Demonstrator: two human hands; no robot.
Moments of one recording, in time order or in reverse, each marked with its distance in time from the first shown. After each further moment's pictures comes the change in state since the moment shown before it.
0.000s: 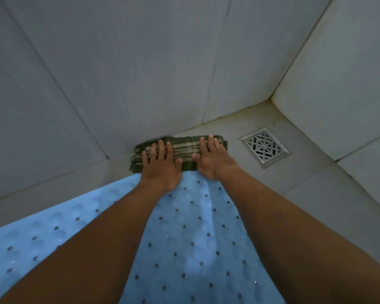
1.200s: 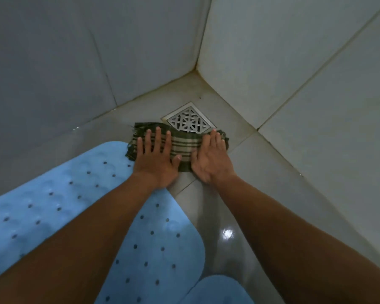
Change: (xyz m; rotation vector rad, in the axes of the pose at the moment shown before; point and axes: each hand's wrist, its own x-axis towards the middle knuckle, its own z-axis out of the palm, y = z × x) left_hand -0.003 0.169 0.042 0.144 -0.041 0.305; right_hand -0.088 0.169 0.008 0.098 0.257 0.205
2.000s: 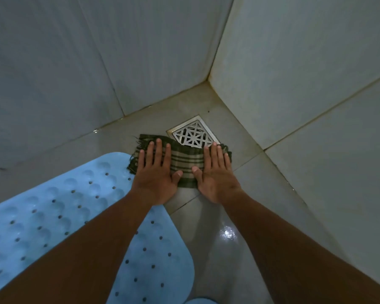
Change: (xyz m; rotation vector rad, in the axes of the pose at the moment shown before) left_hand 0.003 -0.001 -0.001 -0.026 0.010 -0.049; right_hand 0.016 0.020 -0.010 -0.145 -0.247 -0.126
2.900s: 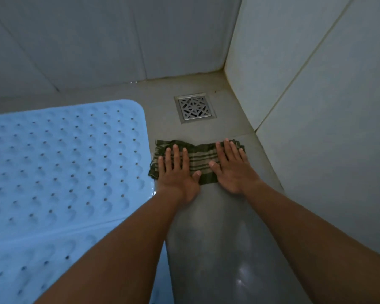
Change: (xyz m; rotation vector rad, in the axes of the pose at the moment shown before) left_hand -0.108 0.186 0.056 -0.116 0.002 -0.443; right_hand -0.075 0.133 0.030 -0.113 0.022 -0.354
